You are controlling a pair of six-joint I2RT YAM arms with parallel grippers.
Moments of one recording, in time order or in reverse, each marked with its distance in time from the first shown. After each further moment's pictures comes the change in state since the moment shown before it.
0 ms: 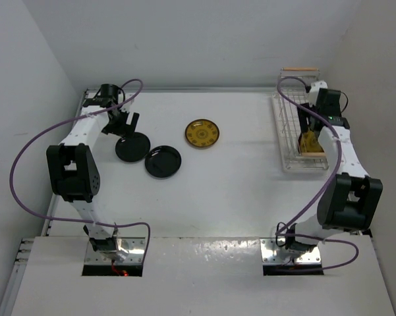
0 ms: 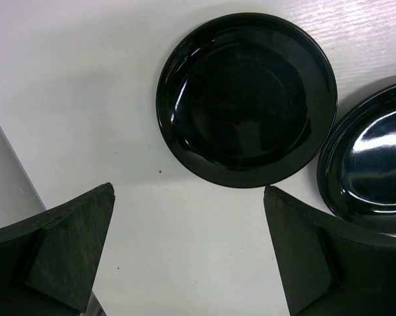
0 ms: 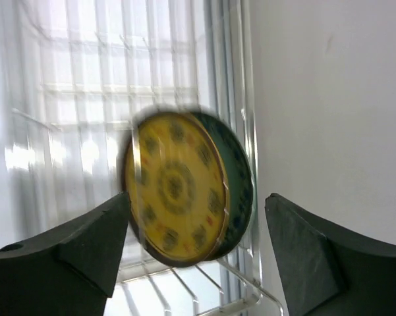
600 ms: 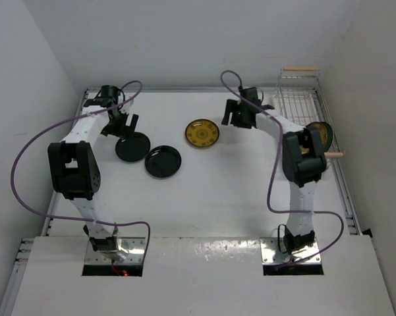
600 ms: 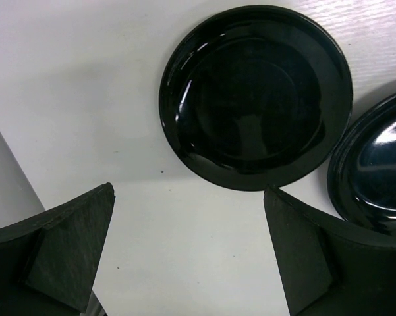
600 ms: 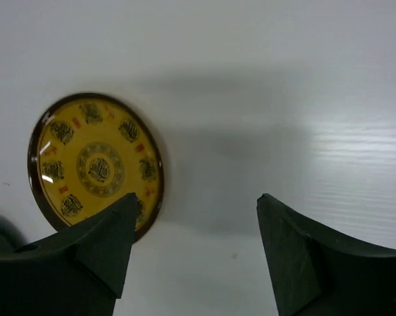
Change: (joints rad) left arm 0.007 0.028 0.000 0.000 -0.008 0.000; right arm 0.449 0.472 0.318 0.112 -0.233 0.719
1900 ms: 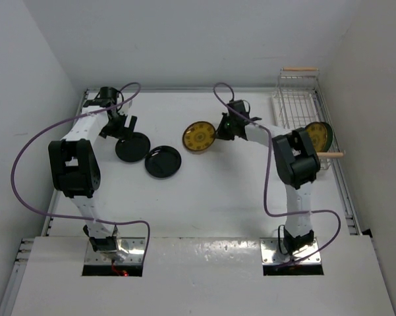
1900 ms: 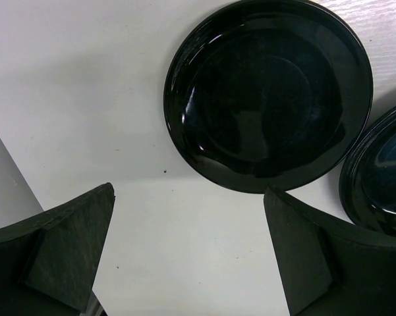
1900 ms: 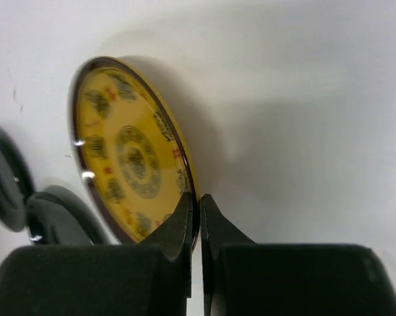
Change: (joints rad) left arm 0.021 0.029 0.000 0.001 -0.007 0.000; right arm 0.130 0.177 -0.102 0.205 -0.175 0.426
